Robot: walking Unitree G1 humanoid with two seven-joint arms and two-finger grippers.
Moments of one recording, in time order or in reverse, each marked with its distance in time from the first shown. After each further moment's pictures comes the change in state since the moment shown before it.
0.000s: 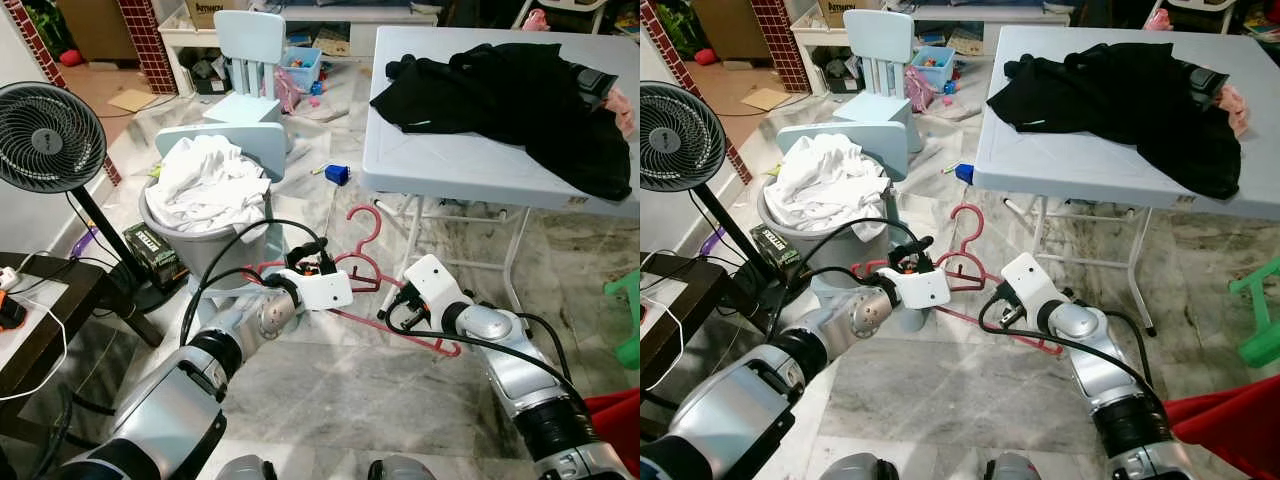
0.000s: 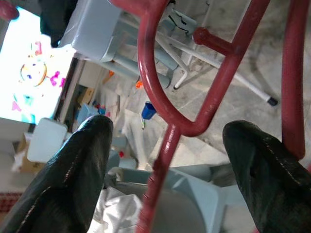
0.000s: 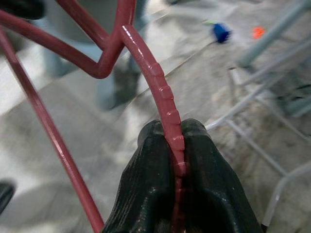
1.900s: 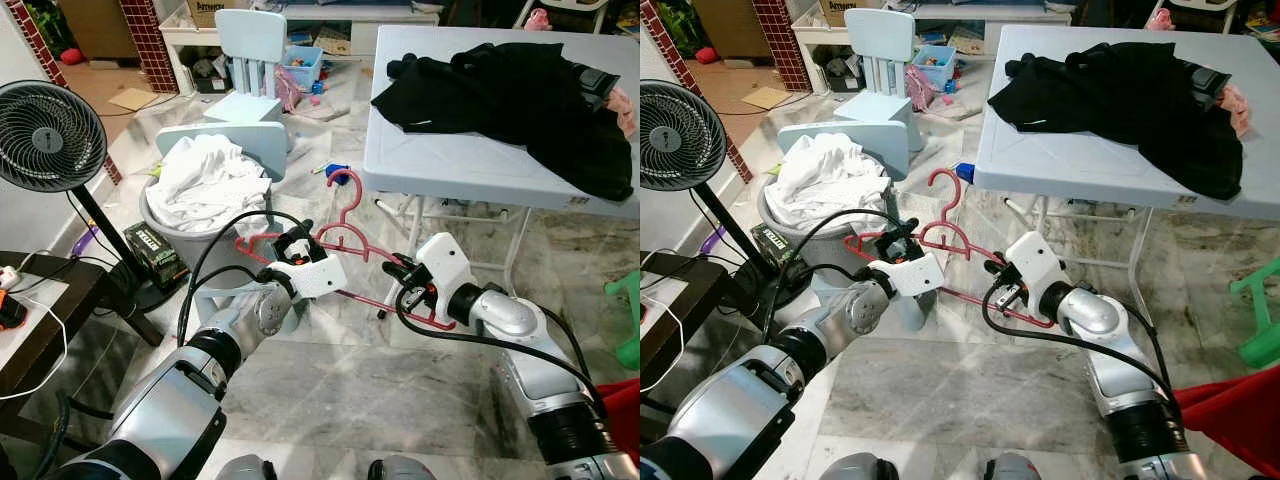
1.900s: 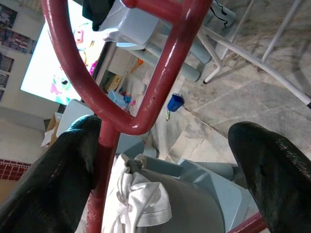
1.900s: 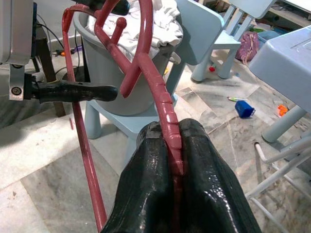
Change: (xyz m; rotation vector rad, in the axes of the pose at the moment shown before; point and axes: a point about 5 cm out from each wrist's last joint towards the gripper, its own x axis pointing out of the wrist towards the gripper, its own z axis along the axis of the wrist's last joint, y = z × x) left arm -0.002 0.010 -0.006 0.045 0.035 0.114; right arm -0.020 -0.004 0.034 -0.009 -0.311 0.206
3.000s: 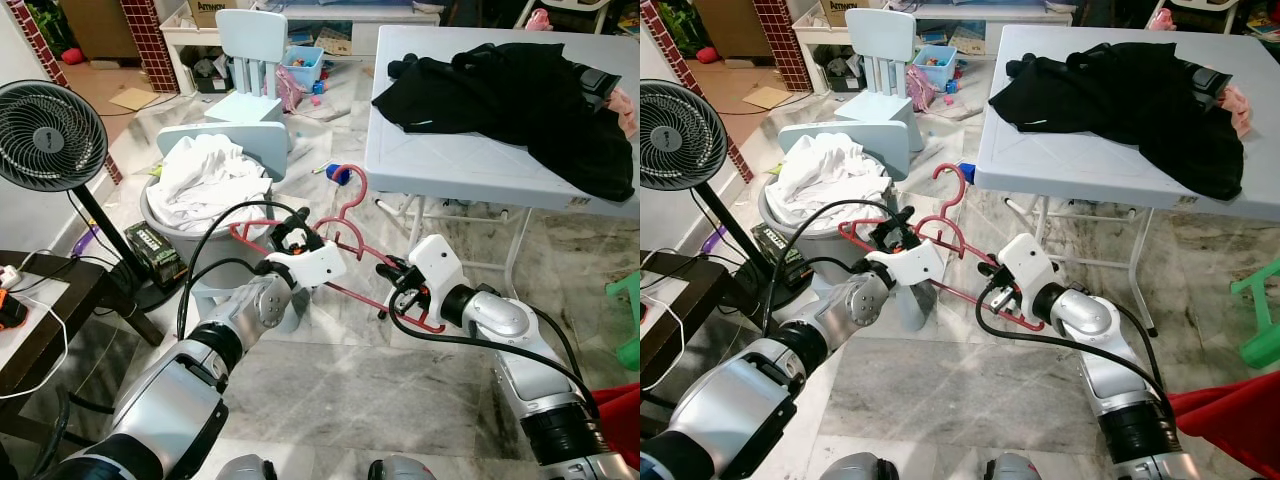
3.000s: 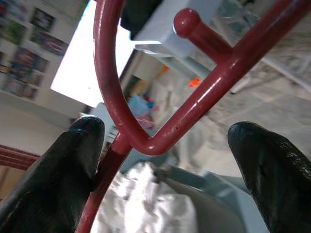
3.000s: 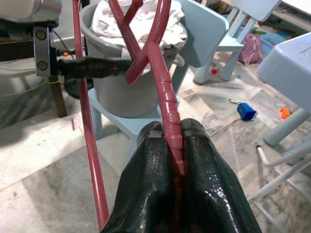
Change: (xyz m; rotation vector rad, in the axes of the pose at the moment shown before) left arm 0.007 0.022 0.009 0.002 -0.028 0.151; right arm 0.006 0.006 0.003 -0.022 -0.011 -0.005
